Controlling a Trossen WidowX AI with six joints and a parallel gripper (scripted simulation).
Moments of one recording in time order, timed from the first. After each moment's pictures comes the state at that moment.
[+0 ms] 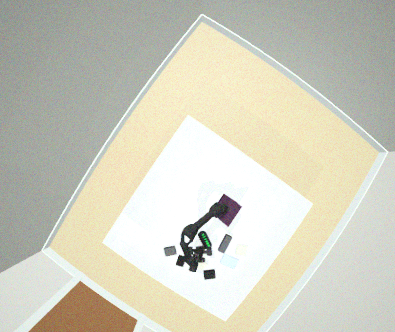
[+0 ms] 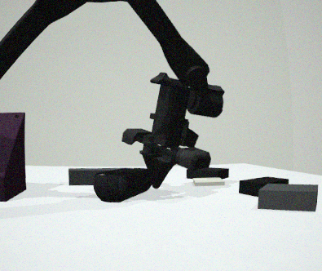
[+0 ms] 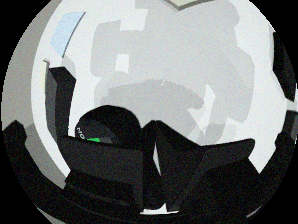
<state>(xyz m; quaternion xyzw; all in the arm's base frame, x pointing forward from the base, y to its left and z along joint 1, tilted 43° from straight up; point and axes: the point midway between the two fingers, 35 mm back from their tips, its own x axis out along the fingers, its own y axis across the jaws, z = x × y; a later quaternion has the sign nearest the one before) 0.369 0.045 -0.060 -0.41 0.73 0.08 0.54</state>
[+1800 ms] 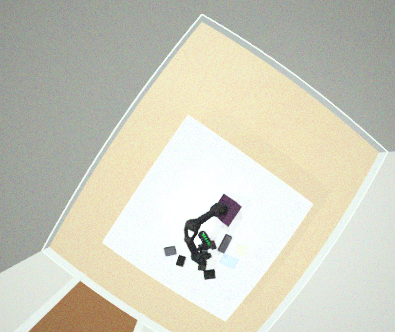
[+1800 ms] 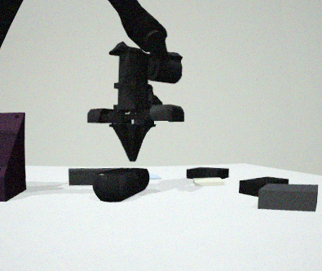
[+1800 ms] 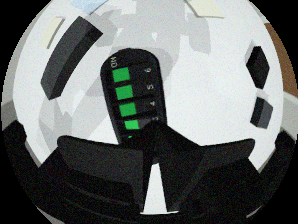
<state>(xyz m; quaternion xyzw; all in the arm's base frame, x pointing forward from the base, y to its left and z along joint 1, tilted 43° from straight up) 0.314 0.064 -0.004 -0.56 0.66 0.10 0.49</state>
